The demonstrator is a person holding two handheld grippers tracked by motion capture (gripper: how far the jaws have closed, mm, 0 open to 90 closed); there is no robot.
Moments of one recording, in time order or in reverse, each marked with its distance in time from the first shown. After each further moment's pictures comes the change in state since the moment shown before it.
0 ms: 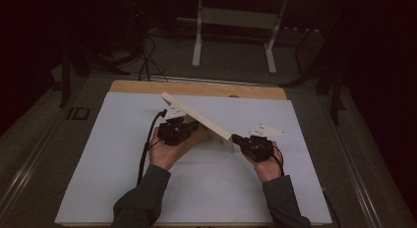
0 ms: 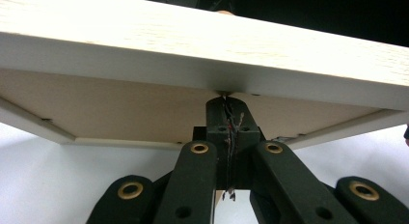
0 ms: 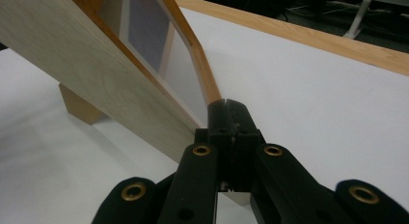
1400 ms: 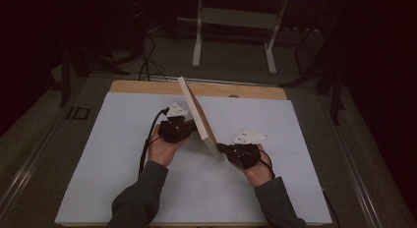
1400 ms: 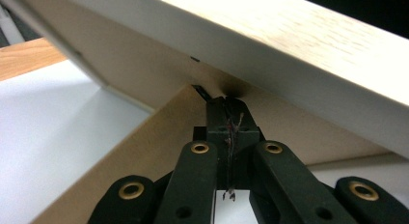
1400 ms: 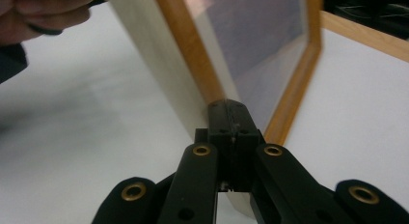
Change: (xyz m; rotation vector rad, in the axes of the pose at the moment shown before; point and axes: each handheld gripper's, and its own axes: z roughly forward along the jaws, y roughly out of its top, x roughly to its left) left arm 0.013 0.000 0.011 0.062 -0.036 0.051; right arm 0.036 0.001 0.016 0.057 0.148 -0.133
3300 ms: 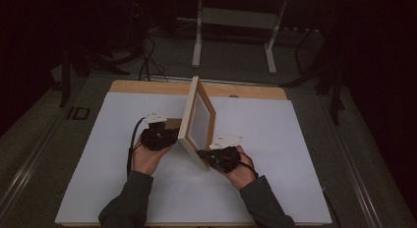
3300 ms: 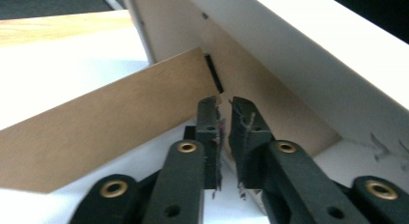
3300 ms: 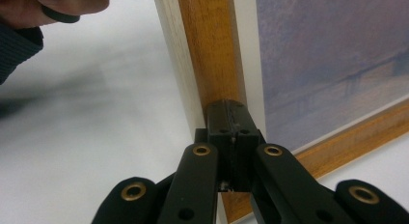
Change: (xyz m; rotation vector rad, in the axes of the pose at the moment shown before) left arm 0.022 -0.036 -0.037 -0.070 -0.077 -0.108; right arm 0.034 0.012 0.037 0.064 0.087 -0.085
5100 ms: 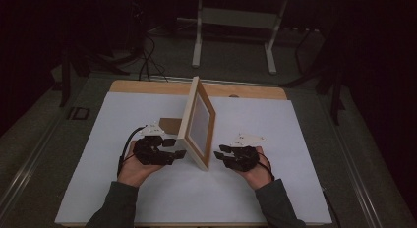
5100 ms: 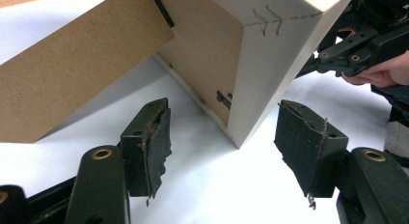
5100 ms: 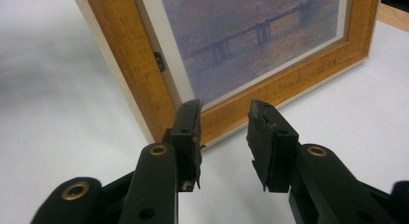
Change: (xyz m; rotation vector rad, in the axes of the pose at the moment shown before) left arm -0.020 -0.013 -0.024 0.145 -0.069 0.102; right arm -0.031 -0.029 -0.032 -0.001 -0.096 0.087
